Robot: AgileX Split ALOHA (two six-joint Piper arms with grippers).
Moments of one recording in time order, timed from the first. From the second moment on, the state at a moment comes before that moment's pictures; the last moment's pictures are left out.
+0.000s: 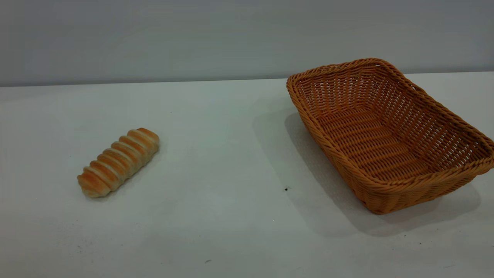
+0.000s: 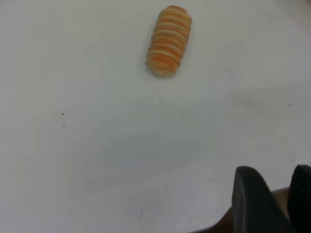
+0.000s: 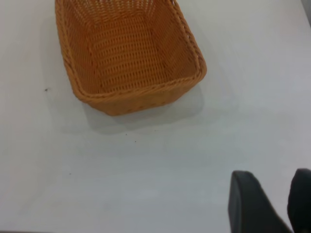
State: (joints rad) left arm 0.03 -0.02 -0.49 -0.17 1.15 0.22; right arm 0.01 -0.02 -0.48 0.06 1.13 -0.02
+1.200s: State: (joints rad) left arm 0.03 -0.02 -0.49 -0.19 1.15 0.22; right arm 0.01 -0.02 -0.48 0.06 1.13 -0.02
